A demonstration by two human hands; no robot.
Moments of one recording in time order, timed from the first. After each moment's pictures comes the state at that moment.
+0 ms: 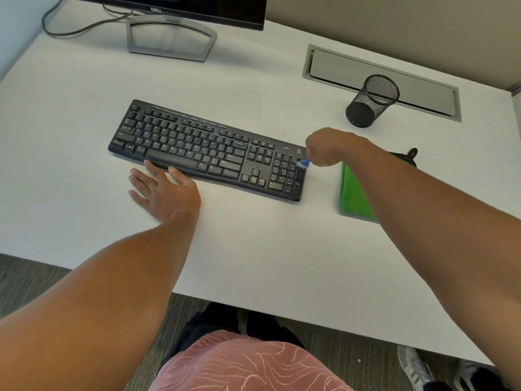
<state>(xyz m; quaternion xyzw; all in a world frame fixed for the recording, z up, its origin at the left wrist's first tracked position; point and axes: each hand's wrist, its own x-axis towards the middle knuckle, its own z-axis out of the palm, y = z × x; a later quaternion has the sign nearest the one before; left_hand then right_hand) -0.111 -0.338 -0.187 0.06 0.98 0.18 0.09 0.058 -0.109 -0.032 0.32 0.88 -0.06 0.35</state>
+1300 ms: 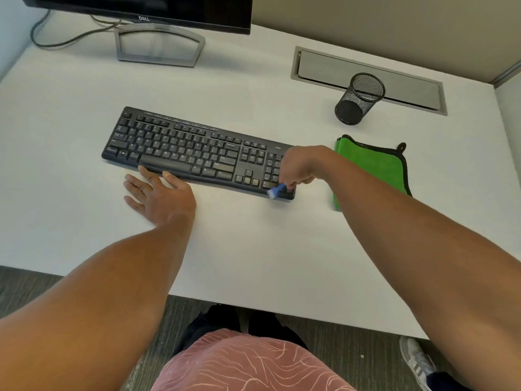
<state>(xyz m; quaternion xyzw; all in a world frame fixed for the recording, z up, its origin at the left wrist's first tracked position) -0.112 -0.340 -0.187 0.06 0.98 0.18 0.10 0.051 -0.153 -0.035 0.39 0.81 -0.24 0.38</state>
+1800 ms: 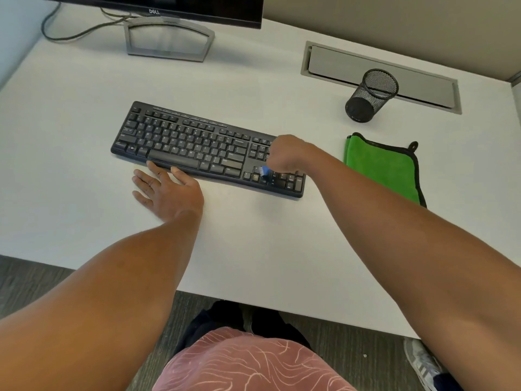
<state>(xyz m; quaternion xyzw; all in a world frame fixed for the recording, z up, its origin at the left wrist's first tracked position) -0.112 -0.340 -0.188 0.06 0.98 0.18 0.10 0.019 -0.170 -0.036 0.36 0.86 -0.21 0.29</state>
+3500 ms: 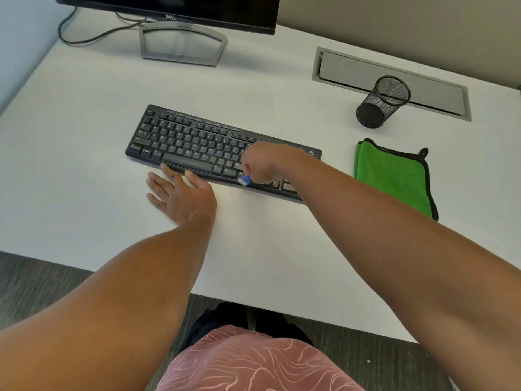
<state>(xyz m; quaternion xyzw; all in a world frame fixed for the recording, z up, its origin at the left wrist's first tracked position) -0.112 -0.340 -0.185 0.06 0.97 0.19 0.11 -0.032 -0.201 -0.046 0.21 0.92 -0.14 0.30</state>
